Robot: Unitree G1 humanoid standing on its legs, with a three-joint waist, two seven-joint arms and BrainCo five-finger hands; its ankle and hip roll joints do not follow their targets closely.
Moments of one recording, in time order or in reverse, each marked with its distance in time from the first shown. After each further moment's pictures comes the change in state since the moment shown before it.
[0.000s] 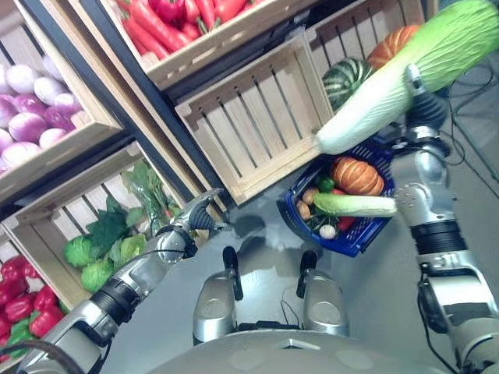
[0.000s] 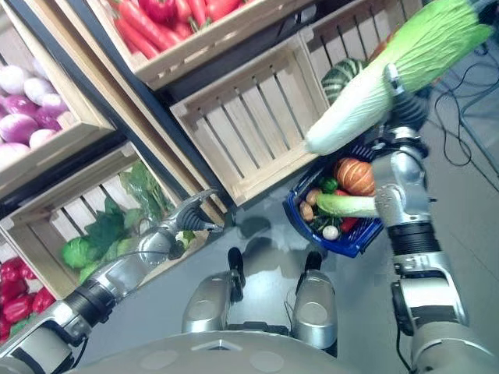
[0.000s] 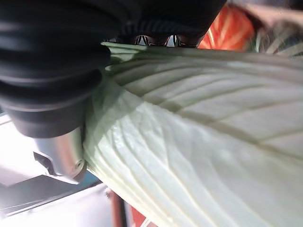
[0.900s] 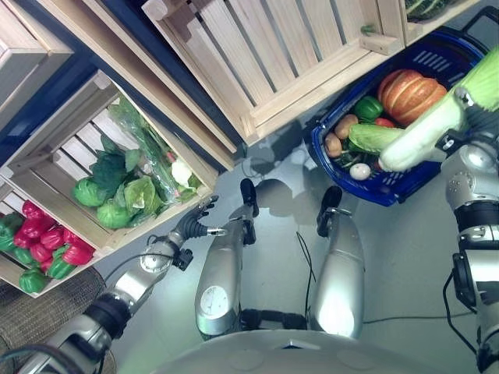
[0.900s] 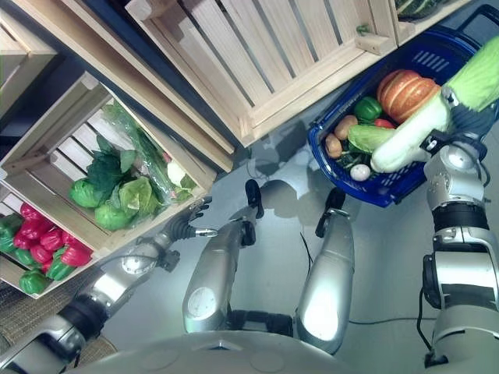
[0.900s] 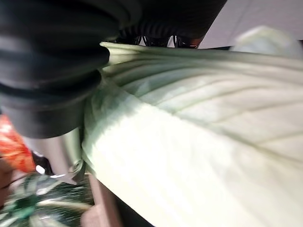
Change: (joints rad) left arm 0.116 0.005 0.022 0.076 -0.493 -0.235 -0.097; right arm -0.214 -0.129 0.025 0.627 -0.134 0.160 -0.105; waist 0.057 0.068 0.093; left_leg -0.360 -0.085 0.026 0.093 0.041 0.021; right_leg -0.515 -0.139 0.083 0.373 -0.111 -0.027
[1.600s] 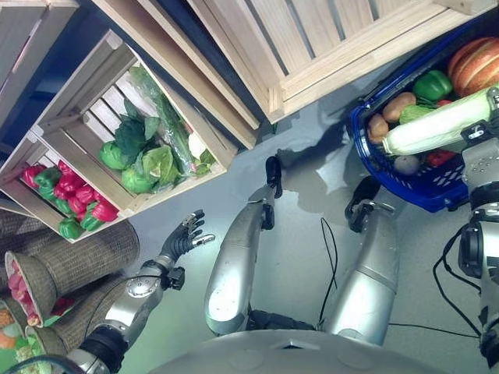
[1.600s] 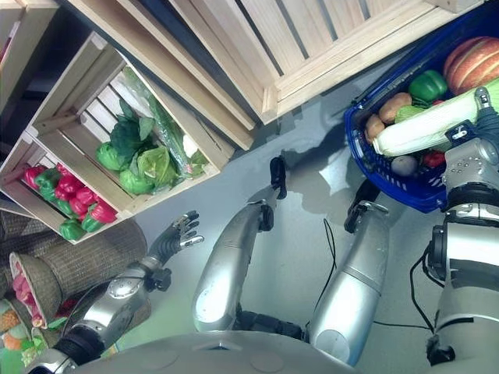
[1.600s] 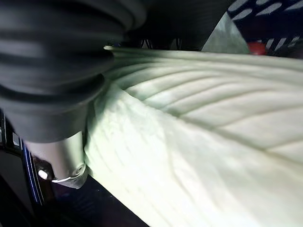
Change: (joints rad) left arm 0.161 -0.078 0.085 0.072 -0.227 -0.043 -0.078; right arm -0.187 -0.049 -0.086 0.253 0.345 0.048 0.113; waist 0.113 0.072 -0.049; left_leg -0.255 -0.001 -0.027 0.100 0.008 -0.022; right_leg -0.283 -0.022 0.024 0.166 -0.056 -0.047
